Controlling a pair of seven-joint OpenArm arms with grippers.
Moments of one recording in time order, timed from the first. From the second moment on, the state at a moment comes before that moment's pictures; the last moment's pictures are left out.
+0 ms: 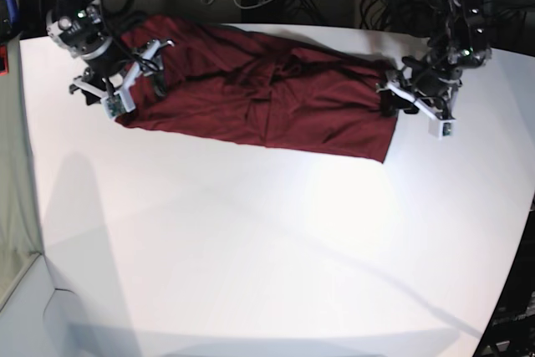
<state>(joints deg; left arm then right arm) 14.2 -10.3 -15.9 90.3 -27.8 -15.4 43.6 -23.5 3.2 17.5 108.6 3.0 35.4 -36.6</state>
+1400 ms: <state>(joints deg) 14.4 -10.5 -16.3 90.7 -28.0 -15.4 44.0 -22.8 -0.3 26.0 100.1 3.2 35.4 -38.5</state>
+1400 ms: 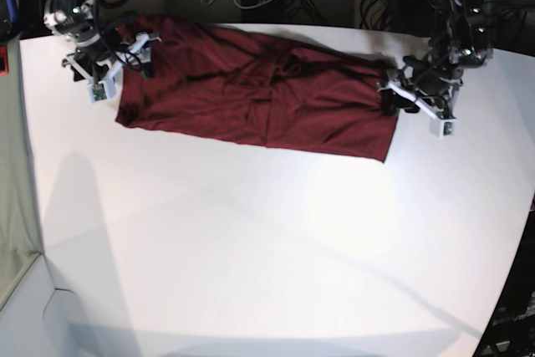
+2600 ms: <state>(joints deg) 15.2 -10.5 -16.2 90.8 -28.1 -15.4 43.1 -18.2 -8.5 25.8 100.3 4.1 39.2 -44.1</state>
